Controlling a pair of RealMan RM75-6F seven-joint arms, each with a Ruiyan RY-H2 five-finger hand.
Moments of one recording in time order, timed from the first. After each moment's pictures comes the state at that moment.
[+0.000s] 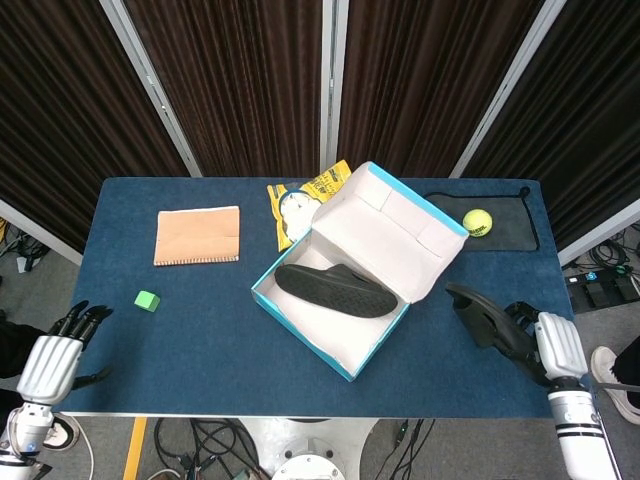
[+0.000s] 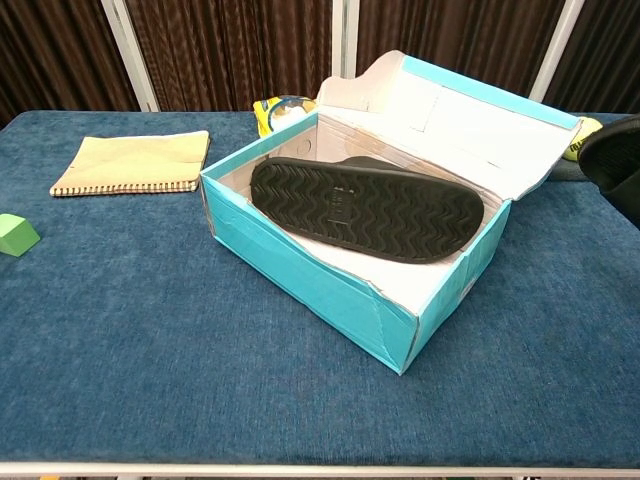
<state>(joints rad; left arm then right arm) -0.09 -1.30 0.03 -1.34 1.63 1.53 -0.07 0.23 -1.16 0.05 -1.79 -1.20 1.34 0.05</state>
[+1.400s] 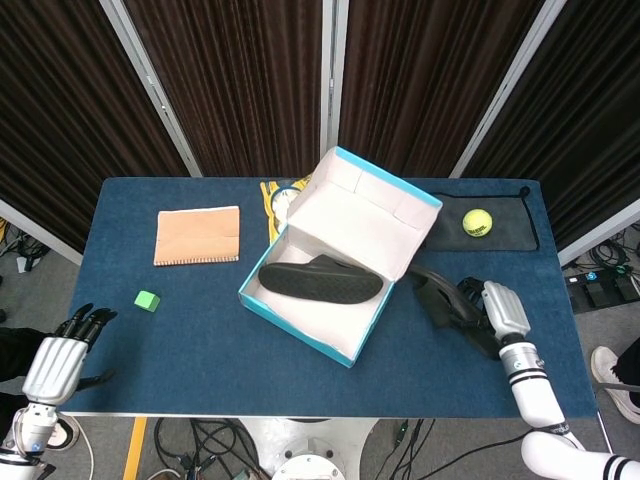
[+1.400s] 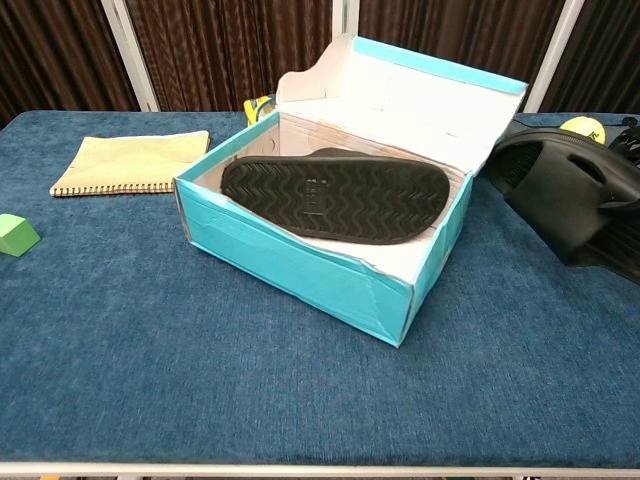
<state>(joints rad) -0.10 -1.32 0.04 -1.32 1.63 1.51 -0.06 0.42 -1.30 0.21 -1.67 -0.99 1.01 0.00</state>
